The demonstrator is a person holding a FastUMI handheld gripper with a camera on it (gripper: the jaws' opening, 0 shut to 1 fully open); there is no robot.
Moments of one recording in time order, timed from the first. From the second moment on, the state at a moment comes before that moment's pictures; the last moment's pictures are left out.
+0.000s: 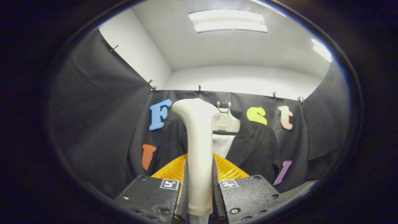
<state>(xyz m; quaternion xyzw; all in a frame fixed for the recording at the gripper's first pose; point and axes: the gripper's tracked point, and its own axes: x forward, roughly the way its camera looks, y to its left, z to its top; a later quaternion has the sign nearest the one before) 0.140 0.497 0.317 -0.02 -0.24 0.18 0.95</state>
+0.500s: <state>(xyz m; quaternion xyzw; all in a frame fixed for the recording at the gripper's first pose) 0.176 0.518 0.298 -0.05 -0.23 0.16 0.96</state>
